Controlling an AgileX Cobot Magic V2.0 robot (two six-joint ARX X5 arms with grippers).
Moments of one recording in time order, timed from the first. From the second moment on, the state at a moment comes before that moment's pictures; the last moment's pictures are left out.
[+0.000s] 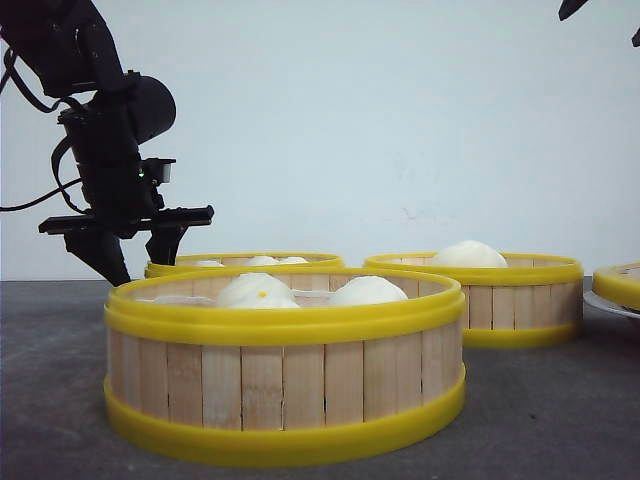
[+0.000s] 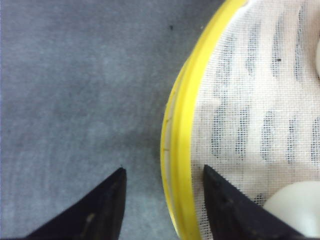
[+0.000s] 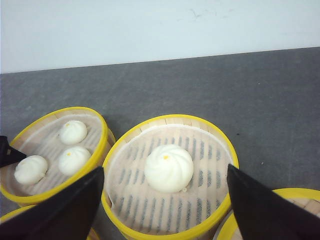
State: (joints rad) left arm -0.25 1.98 1.48 -0.52 -0.07 -0.20; right arm 0.16 0.87 0.87 -0.33 -0.16 0.24
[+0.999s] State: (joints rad) left arm -0.19 1.61 1.52 -0.58 0.00 -0.20; right arm 0.16 0.87 0.87 -0.38 -0.16 0.24
